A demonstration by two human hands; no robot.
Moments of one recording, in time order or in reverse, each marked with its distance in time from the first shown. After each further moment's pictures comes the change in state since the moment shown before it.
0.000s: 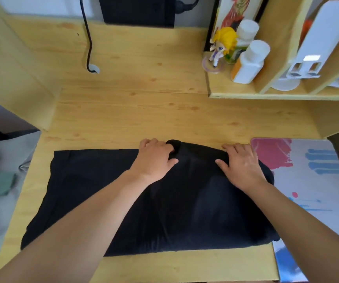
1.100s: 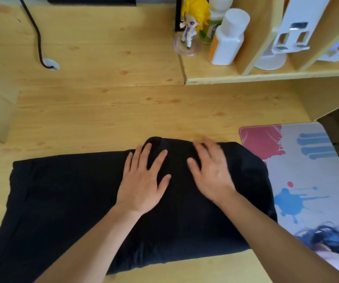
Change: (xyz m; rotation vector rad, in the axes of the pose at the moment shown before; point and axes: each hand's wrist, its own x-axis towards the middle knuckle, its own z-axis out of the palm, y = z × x) left_hand -0.026 0.021 0.070 -0.008 0.129 -0.024; right_hand -0.019 -0.045 0.021 0.323 0.068 0.088
